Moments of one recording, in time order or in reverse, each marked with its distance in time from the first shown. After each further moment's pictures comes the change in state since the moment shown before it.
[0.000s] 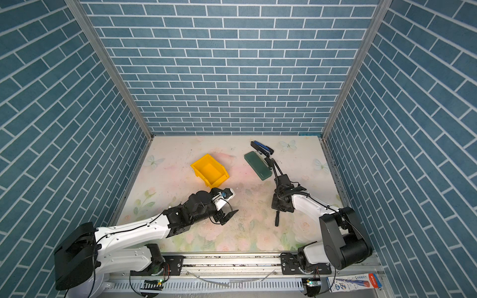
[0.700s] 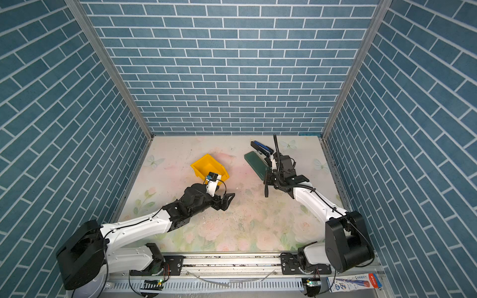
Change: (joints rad) left arm 0.172 0.116 0.021 0.110 0.068 -0.504; right arm 0.001 0.001 0.244 0.277 -0.219 -0.200
